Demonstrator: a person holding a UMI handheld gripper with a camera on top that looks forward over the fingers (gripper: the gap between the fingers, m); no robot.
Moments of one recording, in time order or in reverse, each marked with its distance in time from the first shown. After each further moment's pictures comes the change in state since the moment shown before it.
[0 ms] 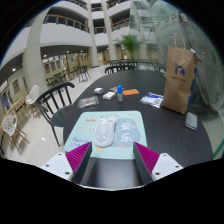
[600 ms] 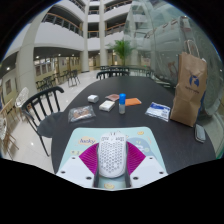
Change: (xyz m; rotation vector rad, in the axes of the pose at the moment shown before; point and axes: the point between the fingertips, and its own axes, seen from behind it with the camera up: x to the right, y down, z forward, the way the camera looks) arm -0.018 -0.050 0.096 0.069 0.135 -0.008
